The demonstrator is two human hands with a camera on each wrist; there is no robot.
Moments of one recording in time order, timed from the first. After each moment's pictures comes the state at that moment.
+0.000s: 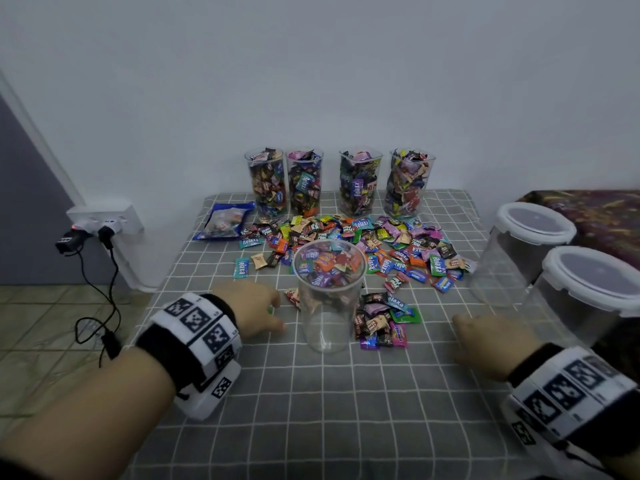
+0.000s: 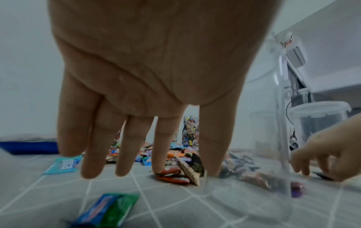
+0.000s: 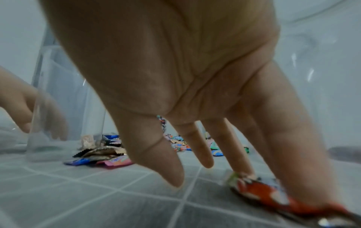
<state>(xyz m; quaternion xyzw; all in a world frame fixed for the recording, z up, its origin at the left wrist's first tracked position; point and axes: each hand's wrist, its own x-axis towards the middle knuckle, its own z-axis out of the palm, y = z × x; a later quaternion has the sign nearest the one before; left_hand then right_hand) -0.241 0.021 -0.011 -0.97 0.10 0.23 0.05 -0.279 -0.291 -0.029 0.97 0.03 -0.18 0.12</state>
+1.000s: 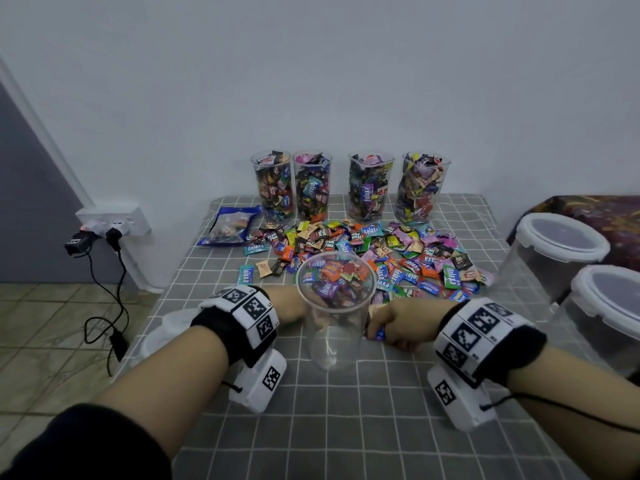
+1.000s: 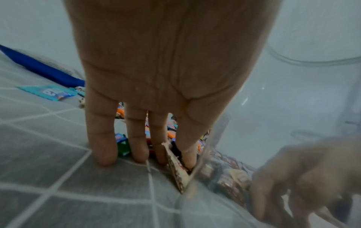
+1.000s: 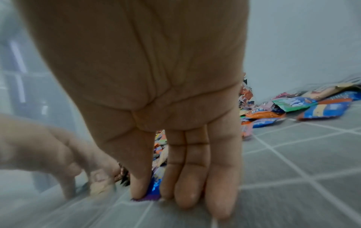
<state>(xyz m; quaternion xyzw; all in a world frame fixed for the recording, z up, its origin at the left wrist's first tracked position) -0.181 -0.004 -0.052 -0.94 0.10 0.26 -0.21 -0.201 -0.220 -0.029 0.90 0.12 -0.37 -0.18</state>
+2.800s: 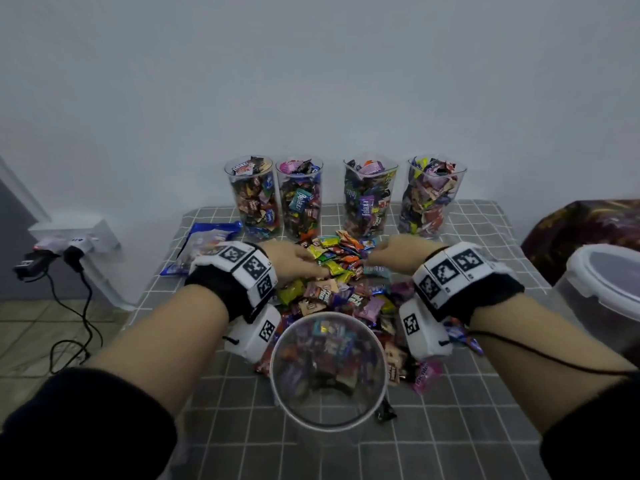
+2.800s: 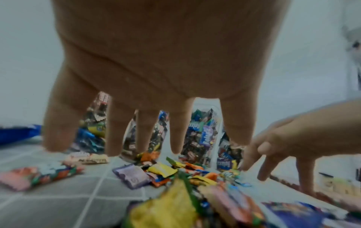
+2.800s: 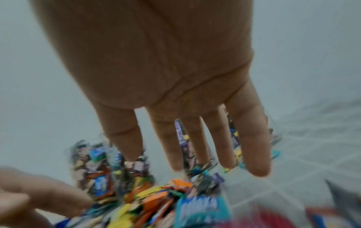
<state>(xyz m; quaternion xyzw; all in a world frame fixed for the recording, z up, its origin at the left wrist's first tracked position) -0.058 -0.009 -0.011 -0.96 0.10 0.23 -0.09 -0.057 -0.212 0.002 0.97 0.10 -0.22 -0.09</state>
